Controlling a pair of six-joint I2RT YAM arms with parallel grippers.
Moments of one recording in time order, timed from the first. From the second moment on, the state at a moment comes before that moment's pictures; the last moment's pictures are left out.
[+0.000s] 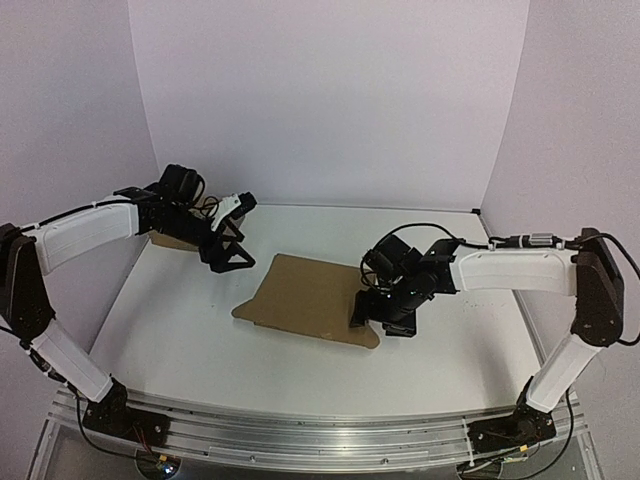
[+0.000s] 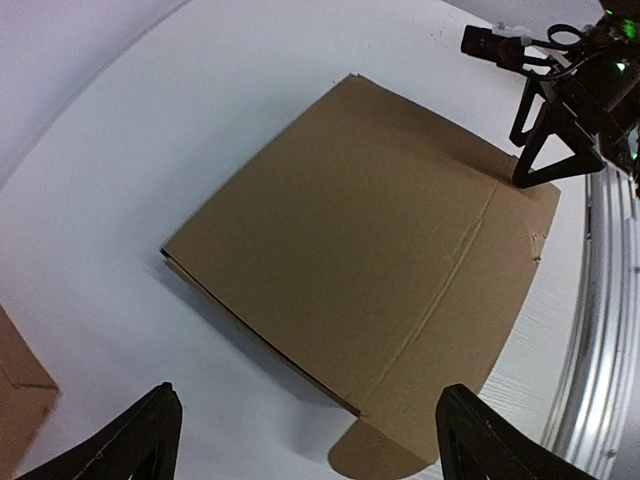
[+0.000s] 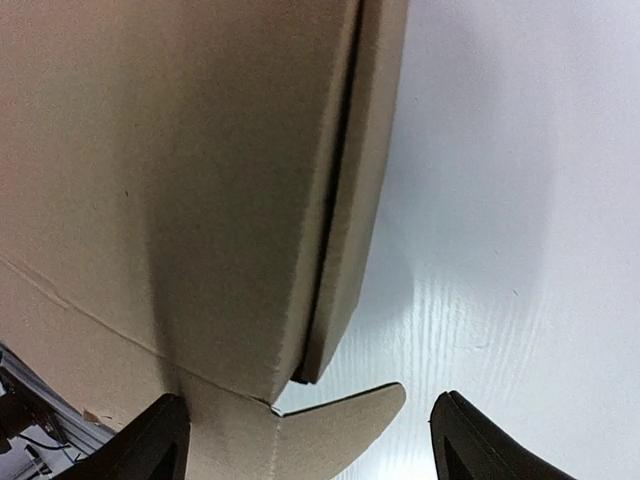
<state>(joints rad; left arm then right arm) -0.45 1.52 1.23 -0.55 0.57 0.52 0.88 1.68 1.14 -0.64 -0.05 0.98</state>
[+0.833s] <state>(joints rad) -0.49 1.58 1.02 -0.64 0.72 0.08 0.88 1.72 1.26 -0.76 -0.24 1.09</state>
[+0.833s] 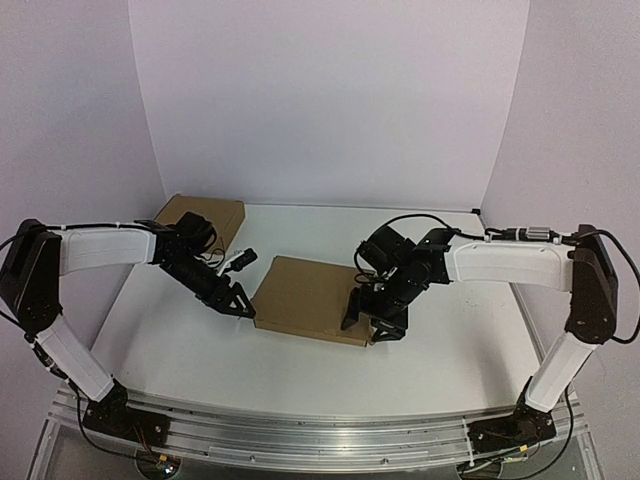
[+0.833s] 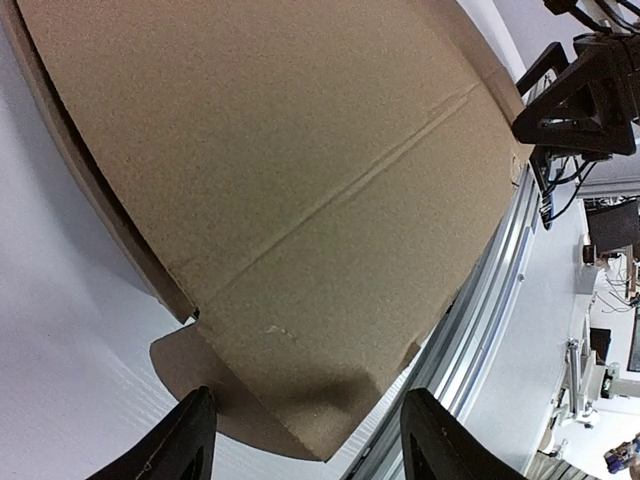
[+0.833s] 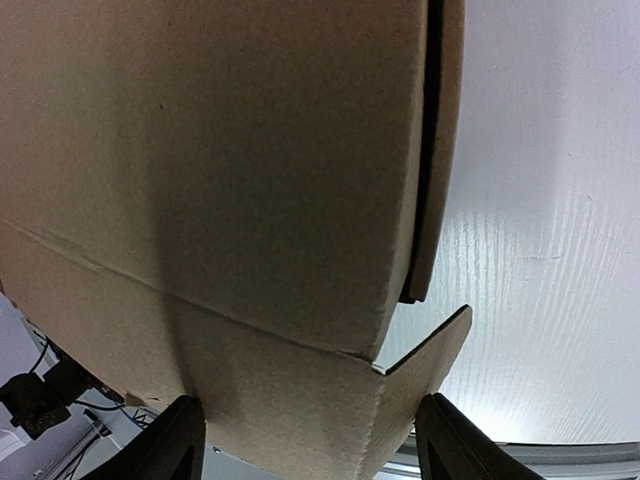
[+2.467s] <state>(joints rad) -0.55 1.72 1.03 -0.57 0.70 0.00 0.87 1.79 1.31 -0.85 -0.09 0.84</state>
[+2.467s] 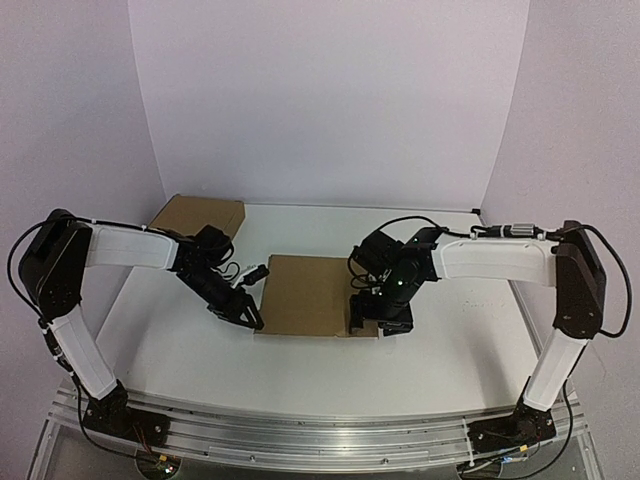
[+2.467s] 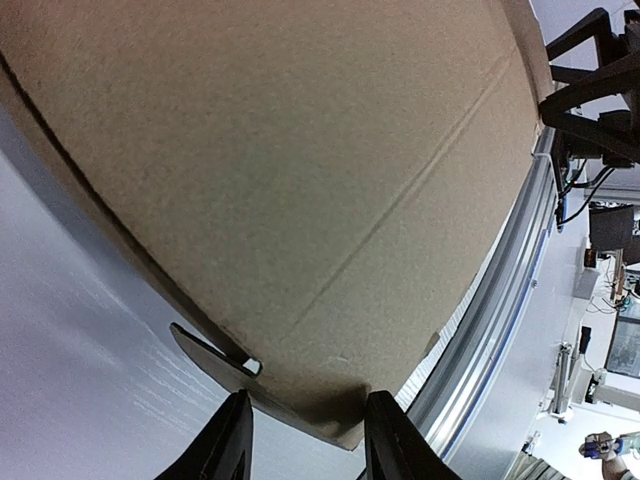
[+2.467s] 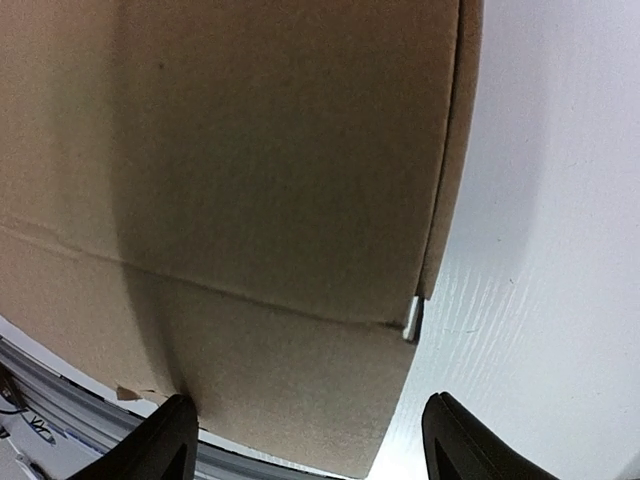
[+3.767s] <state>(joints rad) -0.55 1.77 1.12 -0.65 0.78 0.08 0.77 1.85 1.32 -0.81 -0.13 0.69</state>
